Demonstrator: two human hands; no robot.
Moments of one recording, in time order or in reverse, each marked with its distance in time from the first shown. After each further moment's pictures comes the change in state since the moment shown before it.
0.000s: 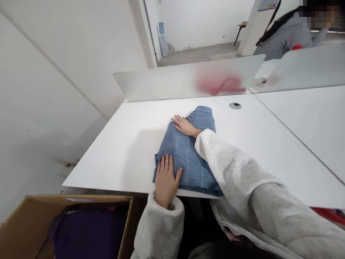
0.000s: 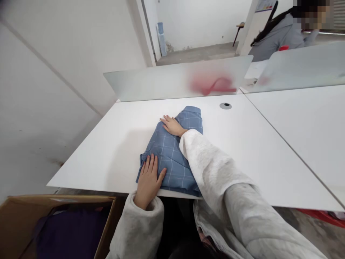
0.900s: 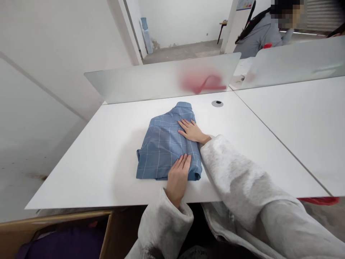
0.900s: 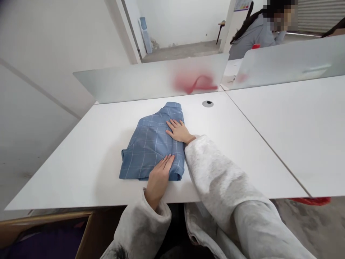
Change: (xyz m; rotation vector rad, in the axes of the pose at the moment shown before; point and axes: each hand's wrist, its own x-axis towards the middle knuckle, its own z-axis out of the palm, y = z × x) left_hand 0.042 0.086 0.006 -0.144 -0.038 0.361; right_hand -0.093 0.054 -0.023 -0.193 -0.004 0.208
